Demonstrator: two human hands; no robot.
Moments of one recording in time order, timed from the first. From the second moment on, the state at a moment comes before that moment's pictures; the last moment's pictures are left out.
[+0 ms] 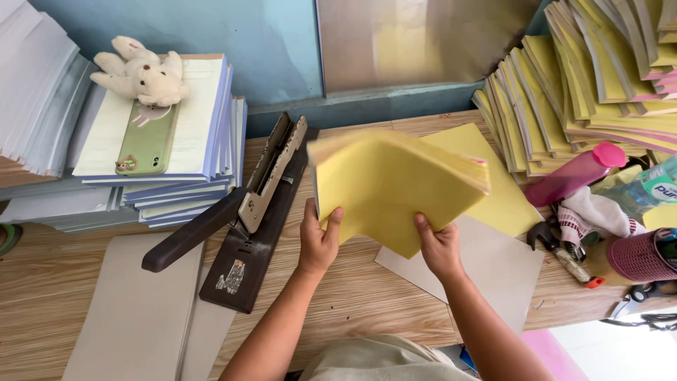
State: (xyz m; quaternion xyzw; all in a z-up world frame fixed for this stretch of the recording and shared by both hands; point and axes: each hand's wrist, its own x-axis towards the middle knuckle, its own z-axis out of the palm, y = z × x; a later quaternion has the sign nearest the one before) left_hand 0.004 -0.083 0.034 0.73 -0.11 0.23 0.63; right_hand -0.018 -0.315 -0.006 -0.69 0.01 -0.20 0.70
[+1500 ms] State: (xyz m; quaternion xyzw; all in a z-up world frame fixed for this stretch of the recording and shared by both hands) left_hand 0.015 -0.058 0.078 0.62 -0.21 0.23 0.72; right_hand -0.024 -0.320 0.078 -0.66 -0.22 -0.37 0.61
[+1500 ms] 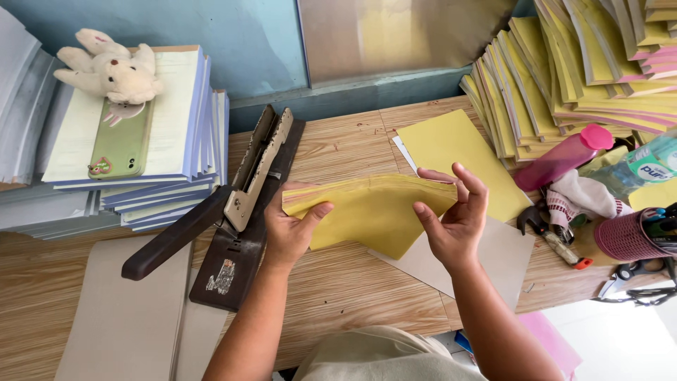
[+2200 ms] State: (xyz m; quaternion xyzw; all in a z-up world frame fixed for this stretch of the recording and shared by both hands) left_hand 0.025 -0.056 0.051 0.58 -0.28 0.26 0.72; right_hand -0.061 -0.322 0.078 -0.73 -0.16 -0.58 0.33
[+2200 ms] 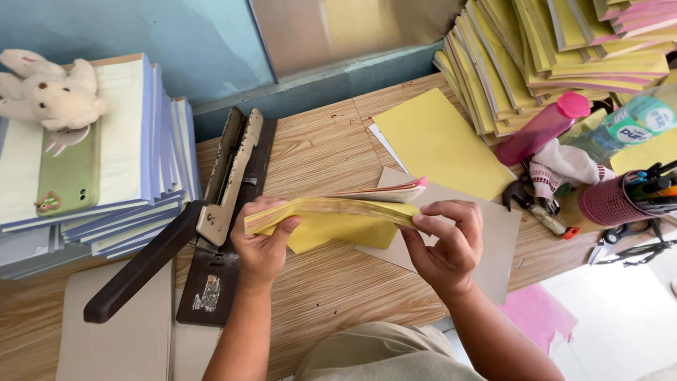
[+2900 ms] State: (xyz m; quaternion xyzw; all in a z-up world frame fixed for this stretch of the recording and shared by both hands) left_hand 0.024 -0.049 0.050 0.59 -0.26 0.26 0.72; right_hand -0.068 -0.324 0.054 -0.69 -0.09 -0.43 0.58
